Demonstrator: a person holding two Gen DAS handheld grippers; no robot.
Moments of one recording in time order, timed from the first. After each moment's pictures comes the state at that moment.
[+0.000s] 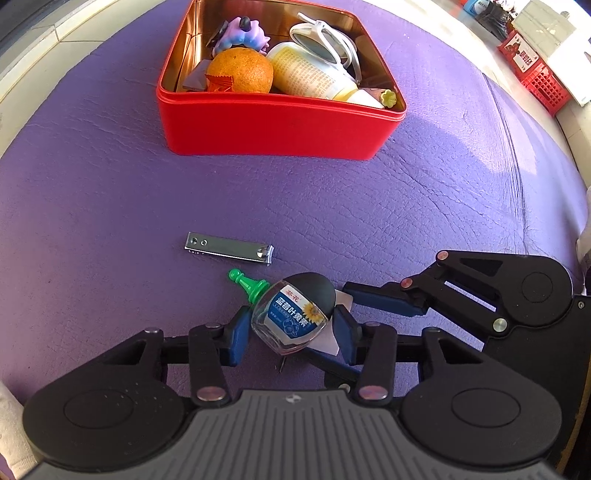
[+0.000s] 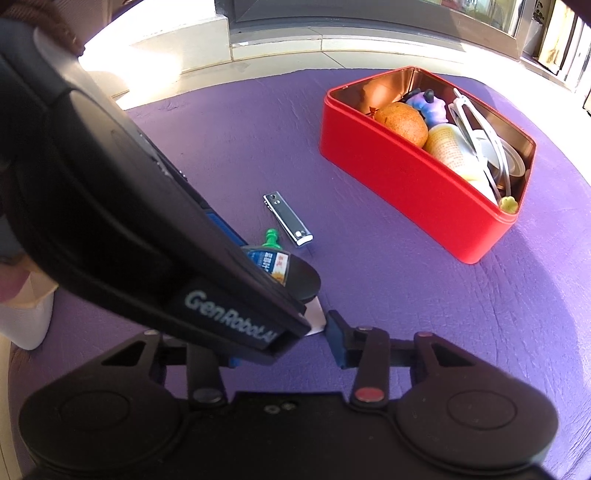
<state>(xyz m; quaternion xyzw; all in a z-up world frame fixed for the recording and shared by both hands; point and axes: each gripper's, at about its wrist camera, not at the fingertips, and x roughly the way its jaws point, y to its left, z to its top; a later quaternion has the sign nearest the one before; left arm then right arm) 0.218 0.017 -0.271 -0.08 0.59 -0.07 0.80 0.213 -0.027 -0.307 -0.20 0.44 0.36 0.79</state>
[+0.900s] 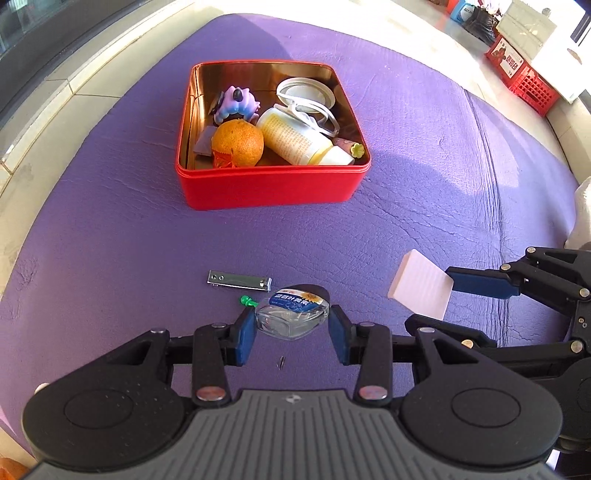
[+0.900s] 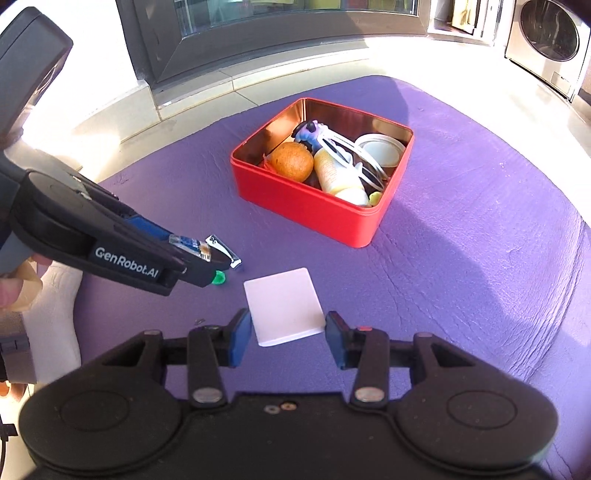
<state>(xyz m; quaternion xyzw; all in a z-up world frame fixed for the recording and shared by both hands) 0.209 0.013 -0.192 -0.04 0.56 -0.07 0.82 0.198 -0.094 -0.213 -0.11 0.45 0.27 0.84</state>
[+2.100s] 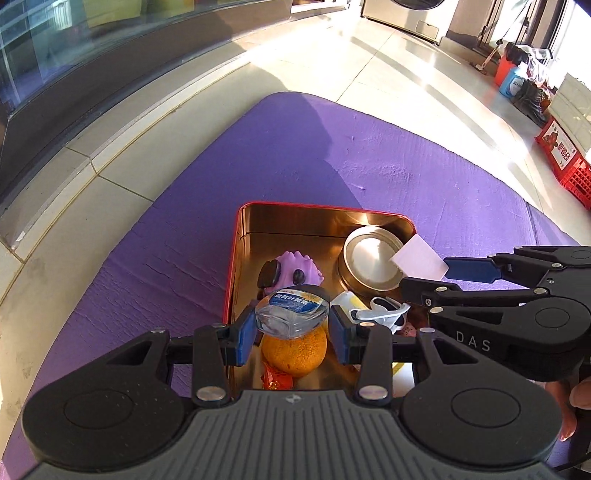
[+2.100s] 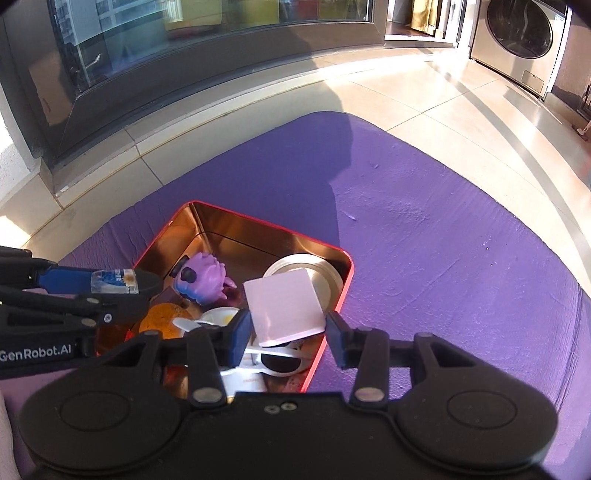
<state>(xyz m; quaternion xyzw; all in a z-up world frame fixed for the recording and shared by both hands) 0.351 0.047 -0.187 -0.06 0.49 0.00 0.87 0.427 -0.060 -0.233 -0.08 0.45 0.21 0.87</state>
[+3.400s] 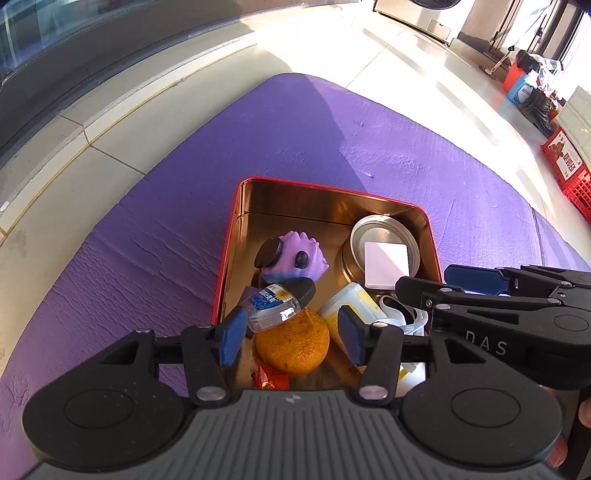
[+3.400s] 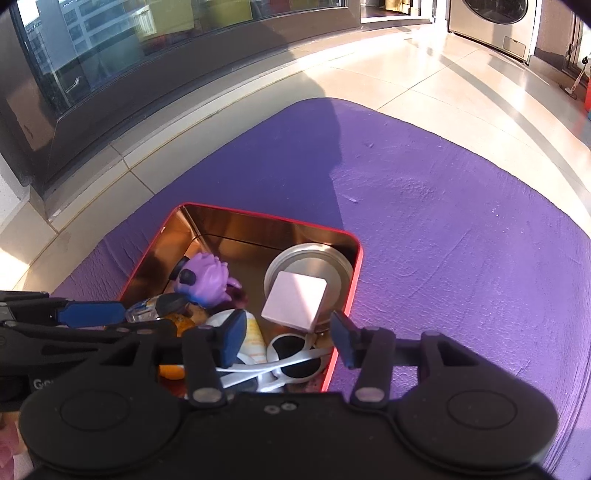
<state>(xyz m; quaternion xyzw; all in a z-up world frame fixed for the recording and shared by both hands) 0.357 0.056 -0.208 -0.10 0.50 0.01 0.86 0.428 -0.068 -0.245 -0.02 0.46 0.19 0.87</state>
